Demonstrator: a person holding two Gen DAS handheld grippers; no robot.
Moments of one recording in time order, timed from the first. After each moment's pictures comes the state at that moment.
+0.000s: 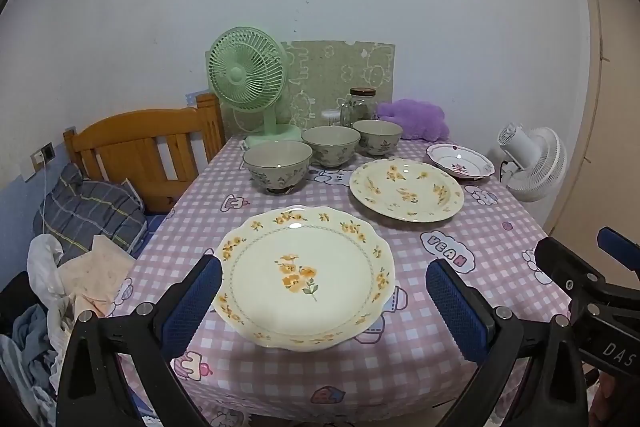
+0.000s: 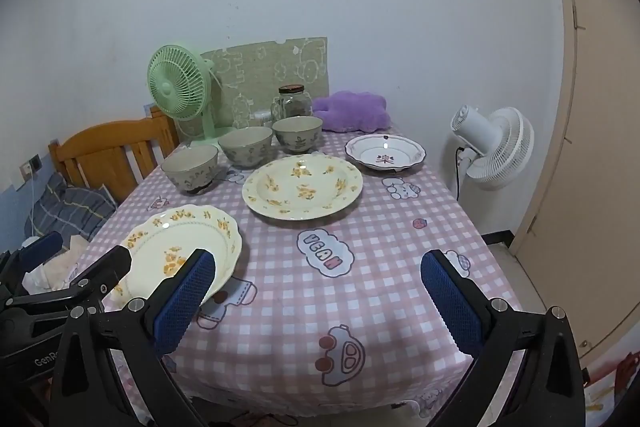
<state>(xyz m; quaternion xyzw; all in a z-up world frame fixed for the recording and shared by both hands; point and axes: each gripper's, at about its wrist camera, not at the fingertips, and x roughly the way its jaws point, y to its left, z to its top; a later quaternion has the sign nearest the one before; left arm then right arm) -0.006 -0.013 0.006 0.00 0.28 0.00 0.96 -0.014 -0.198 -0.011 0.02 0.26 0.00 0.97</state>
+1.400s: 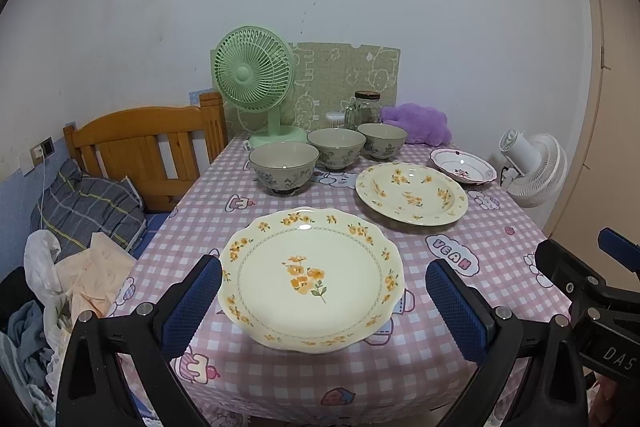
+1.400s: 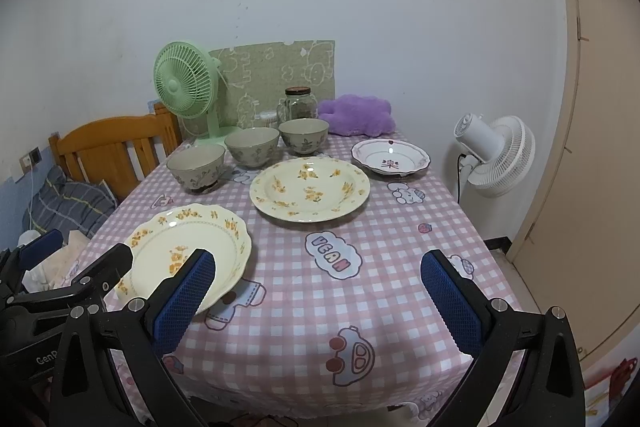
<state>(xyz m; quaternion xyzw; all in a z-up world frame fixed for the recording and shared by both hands) -0.005 -0.004 0.001 -0.01 0.27 0.00 0.96 -0.016 -0.180 -0.007 0.01 0.25 0.00 0.97</state>
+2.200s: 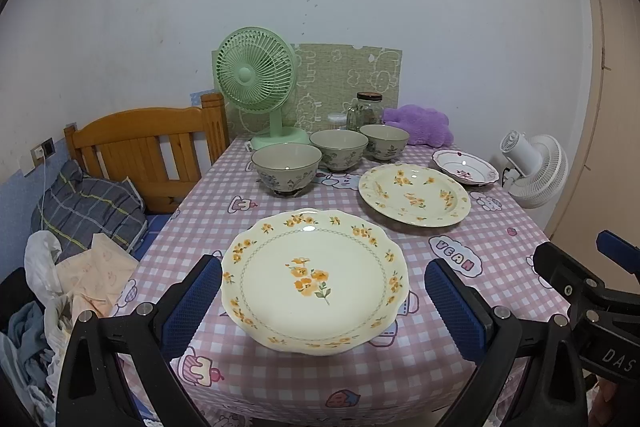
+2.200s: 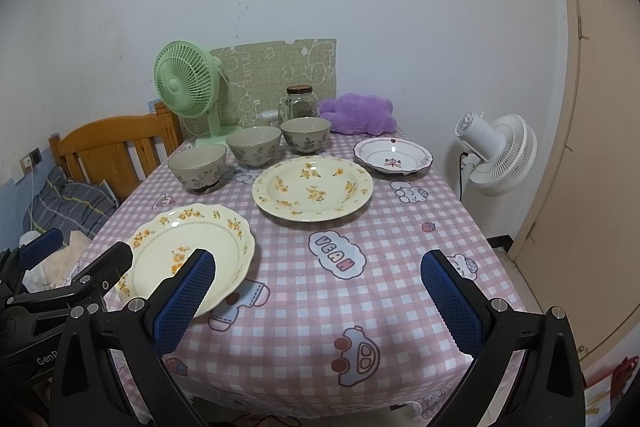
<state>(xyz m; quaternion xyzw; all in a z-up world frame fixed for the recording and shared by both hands) -0.003 -0.004 0.002 -0.01 0.27 0.00 0.96 -0.015 -0.178 -0.009 0.01 0.25 0.01 0.97</state>
